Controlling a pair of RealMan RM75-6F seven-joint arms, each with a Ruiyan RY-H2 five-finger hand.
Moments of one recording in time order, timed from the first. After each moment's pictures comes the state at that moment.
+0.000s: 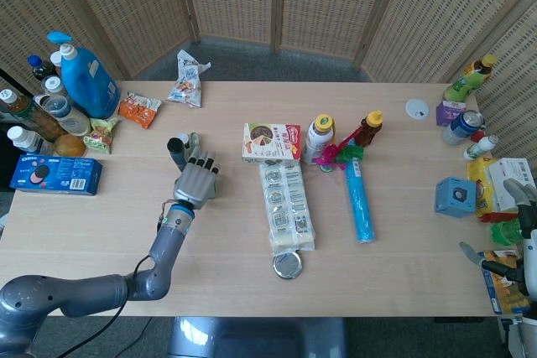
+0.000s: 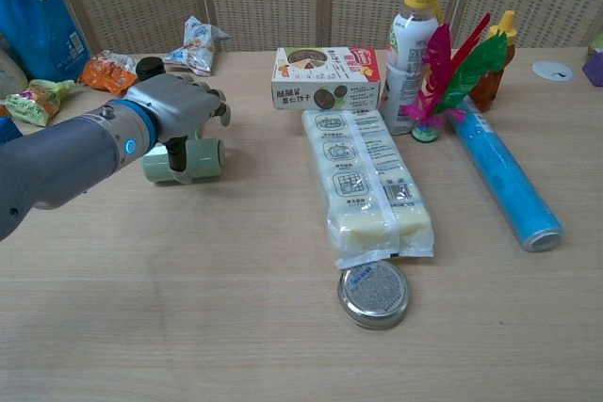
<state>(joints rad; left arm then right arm) -0.92 -1.82 -0.19 -1.22 0.70 0.99 1.04 -0.01 -0.94 0.16 -2.00 -1.44 1.61 0.14</state>
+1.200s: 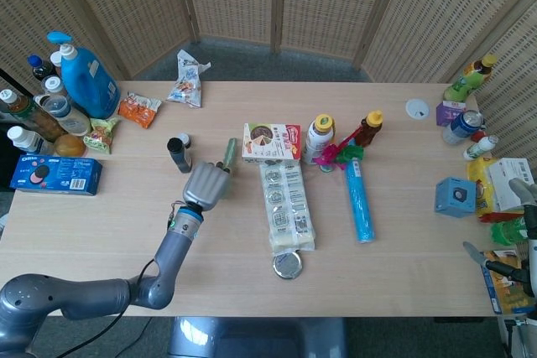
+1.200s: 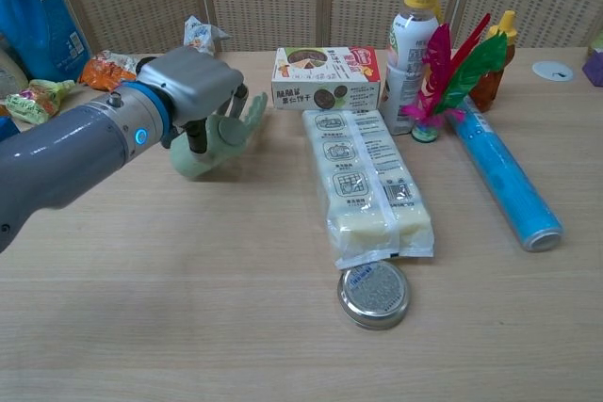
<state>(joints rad) -0.93 -1.80 -0.18 -1.33 0.83 1.11 1.02 -0.01 -0.92 0.16 -2.00 -1.44 1.62 0.17</state>
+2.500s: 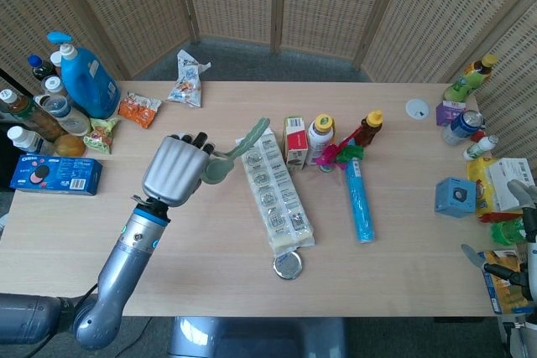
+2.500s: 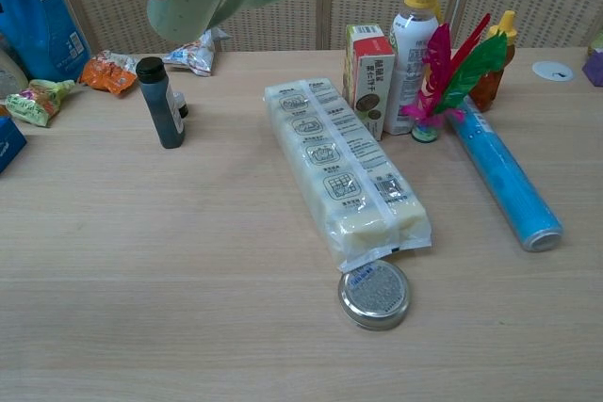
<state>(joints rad) -0.91 -1.31 -0.27 -2.10 0.88 1.39 1.15 -0.02 -0.93 0.15 -2.02 -1.47 1.64 0.15</state>
